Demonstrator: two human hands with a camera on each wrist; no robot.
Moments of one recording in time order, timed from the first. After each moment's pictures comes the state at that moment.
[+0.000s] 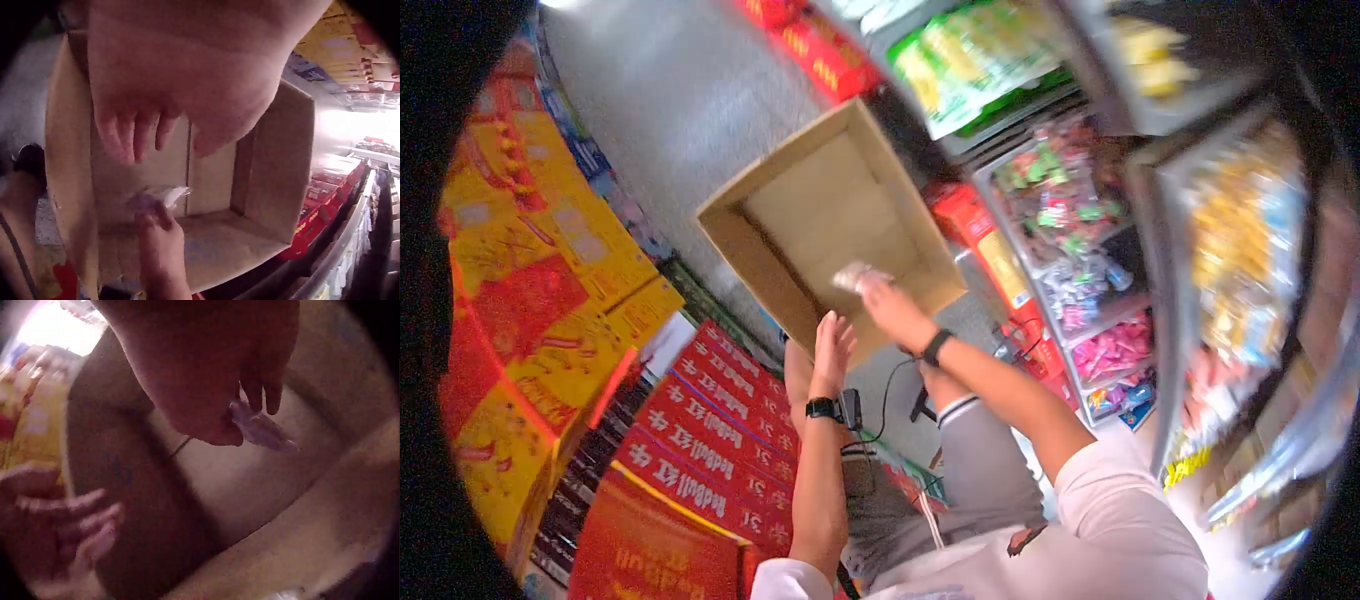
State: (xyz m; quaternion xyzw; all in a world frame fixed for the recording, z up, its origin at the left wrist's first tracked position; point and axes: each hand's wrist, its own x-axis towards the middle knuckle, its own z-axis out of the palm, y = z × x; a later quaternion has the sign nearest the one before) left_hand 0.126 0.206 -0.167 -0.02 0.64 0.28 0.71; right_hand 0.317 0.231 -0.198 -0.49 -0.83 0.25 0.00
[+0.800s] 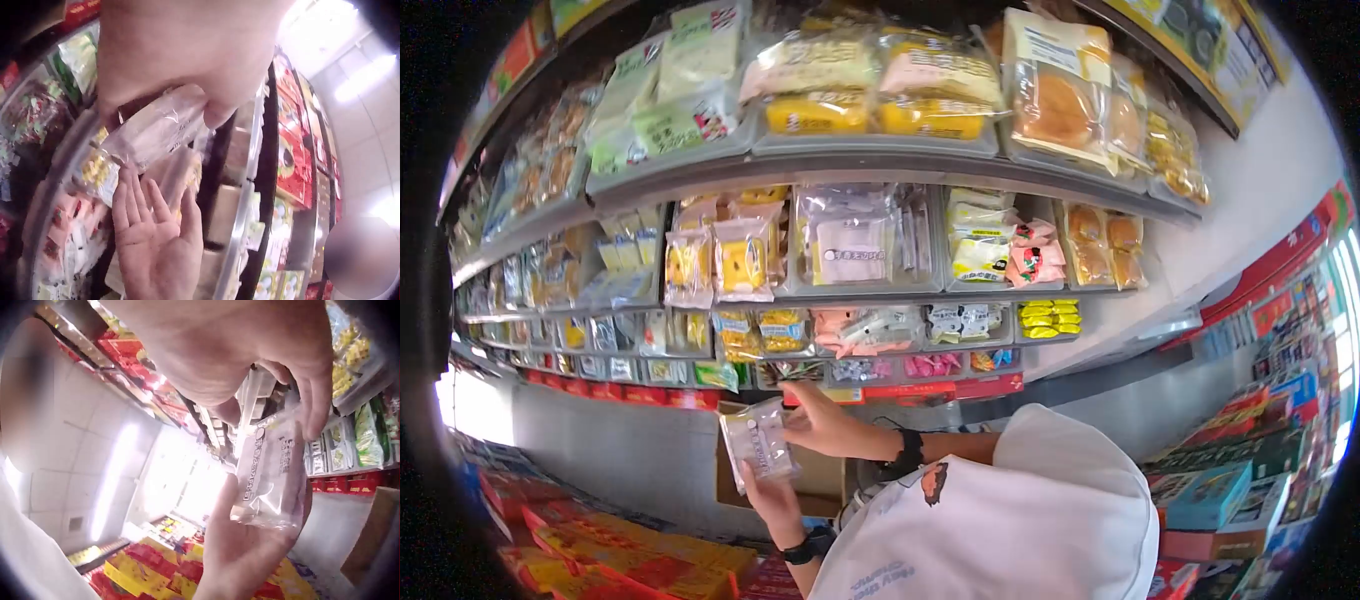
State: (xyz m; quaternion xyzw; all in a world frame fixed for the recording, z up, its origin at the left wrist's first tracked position) left_hand 0.246 0.186 0.363 0.23 0.26 0.38 0.86; right_hand 0.424 0.113 0.407 -0.65 -0.41 0.32 0.55
